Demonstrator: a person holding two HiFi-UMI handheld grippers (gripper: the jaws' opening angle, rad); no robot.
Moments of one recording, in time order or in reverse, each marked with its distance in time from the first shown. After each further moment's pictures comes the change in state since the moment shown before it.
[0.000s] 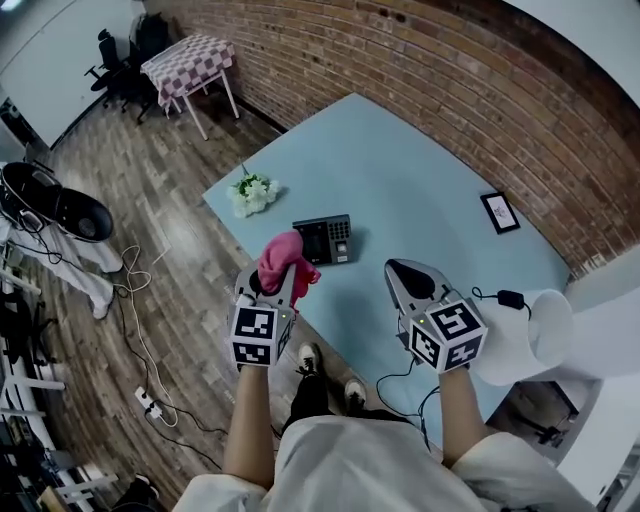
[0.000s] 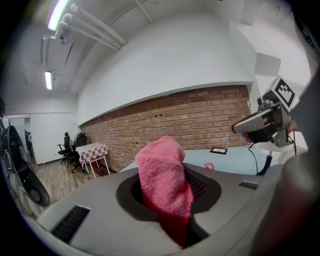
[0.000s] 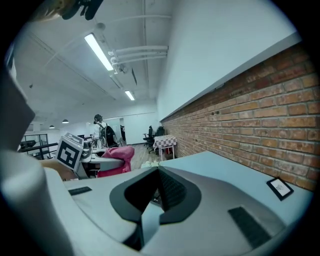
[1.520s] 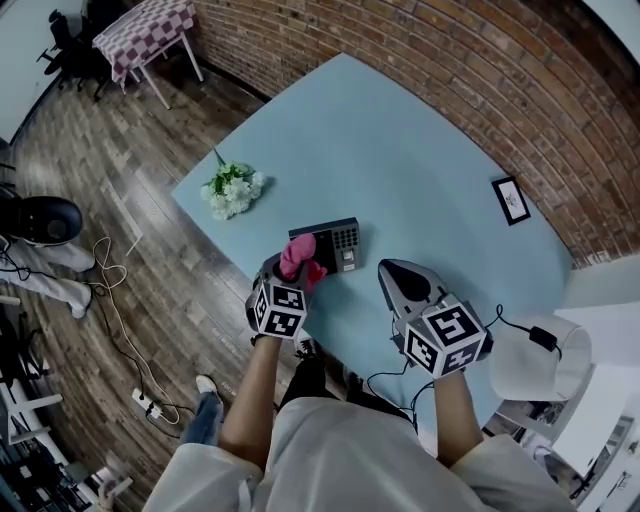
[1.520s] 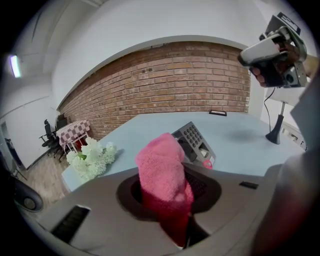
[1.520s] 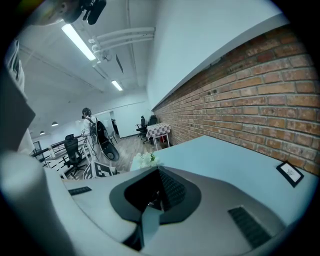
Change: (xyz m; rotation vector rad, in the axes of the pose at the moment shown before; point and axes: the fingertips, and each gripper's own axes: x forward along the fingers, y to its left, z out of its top) left arm 0.164 0.024 -0.162 0.076 0.352 -0.194; right arm 0.116 -0.026 -0.027 0.111 0.145 -0.063
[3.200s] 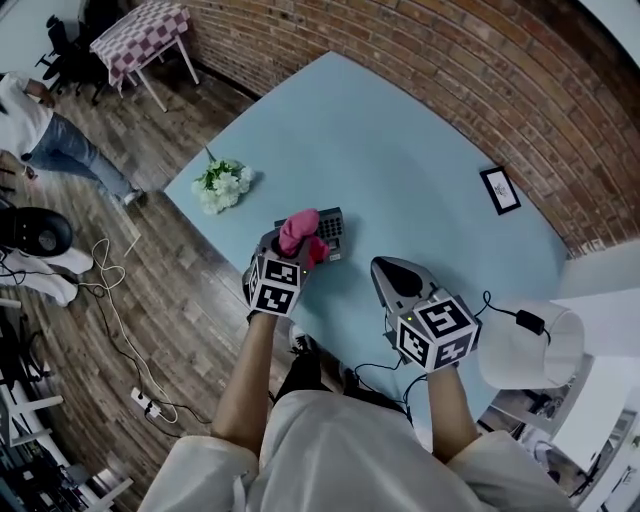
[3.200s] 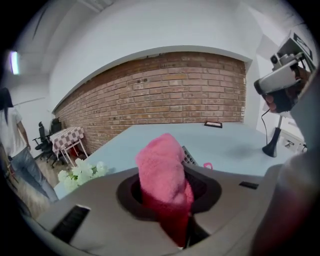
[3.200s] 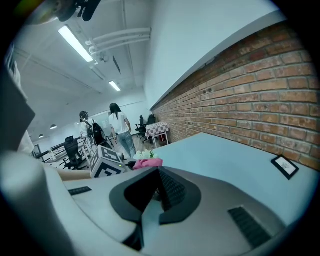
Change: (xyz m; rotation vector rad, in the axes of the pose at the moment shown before) left arm -0.001 -0.018 0.059 0.008 -0.093 -0.050; right arm -0.029 -0.005 -0.016 0.032 0.012 -0.004
